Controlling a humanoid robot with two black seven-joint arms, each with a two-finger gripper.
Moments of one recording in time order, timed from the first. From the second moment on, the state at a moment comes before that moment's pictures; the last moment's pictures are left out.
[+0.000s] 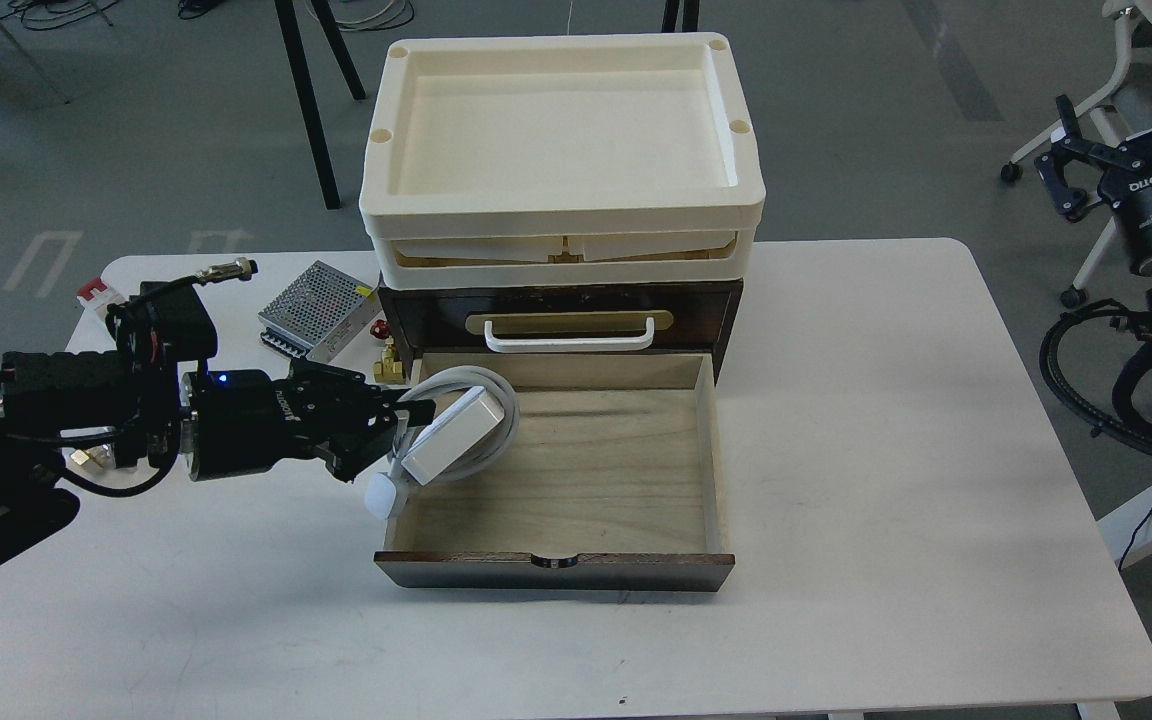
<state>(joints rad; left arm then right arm) -0.61 0.89 -0.52 -1.52 1.85 -0.22 -0.49 0.62 -0.56 0.94 0.81 0.14 0.49 0.40</state>
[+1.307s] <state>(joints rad) -0.59 0.62 -0.53 -1.35 1.80 -0.27 -0.49 0.57 -0.57 0.96 0.81 0.15 0.49 0.40</state>
